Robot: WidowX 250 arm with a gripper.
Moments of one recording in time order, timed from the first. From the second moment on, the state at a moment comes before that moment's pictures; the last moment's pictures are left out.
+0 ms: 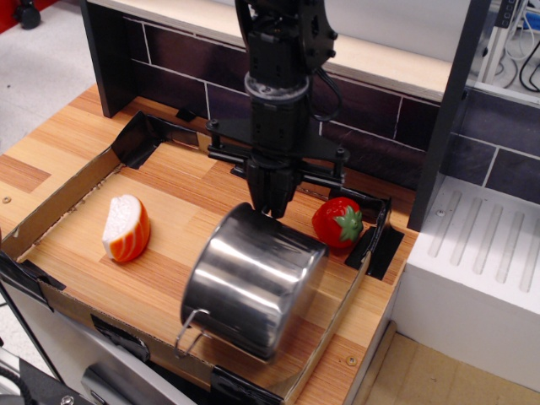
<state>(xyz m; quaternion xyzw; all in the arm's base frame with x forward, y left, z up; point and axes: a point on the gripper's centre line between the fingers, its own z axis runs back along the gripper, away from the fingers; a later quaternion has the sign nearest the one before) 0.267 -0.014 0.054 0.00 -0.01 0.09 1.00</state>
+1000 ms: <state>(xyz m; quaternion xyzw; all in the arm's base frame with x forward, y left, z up) 0.260 -0.019 0.131 -0.02 -0.07 0.09 0.99</state>
